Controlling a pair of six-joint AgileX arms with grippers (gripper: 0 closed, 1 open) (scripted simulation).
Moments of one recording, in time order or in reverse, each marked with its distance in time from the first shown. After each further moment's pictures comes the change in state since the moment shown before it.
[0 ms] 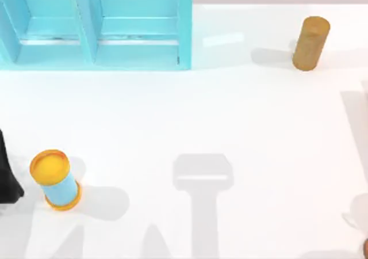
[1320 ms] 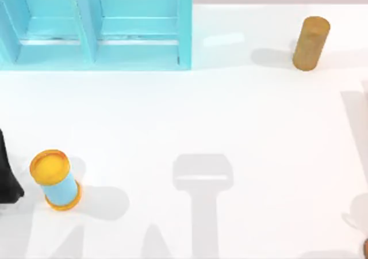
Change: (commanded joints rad) left arm 0.000 0.000 0.000 0.000 0.000 0.000; right arm -0.008 -0.009 -0.057 0.051 0.000 -0.007
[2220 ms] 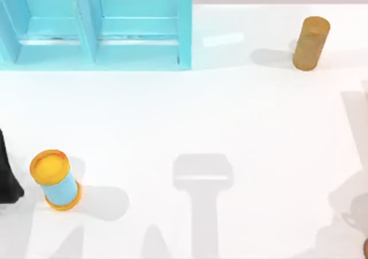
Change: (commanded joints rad) left arm 0.000 0.000 0.000 0.000 0.000 0.000; right arm 0.138 -0.173 0.140 -0.064 -0.075 0.009
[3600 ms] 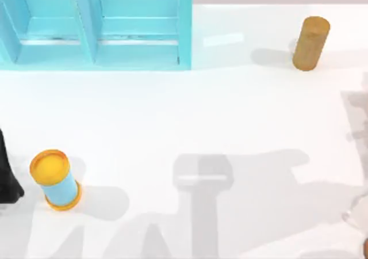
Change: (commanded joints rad) left arm 0.000 0.000 0.000 0.000 0.000 0.000; right arm 0.381 0.090 0.248 -0.337 0.031 0.722
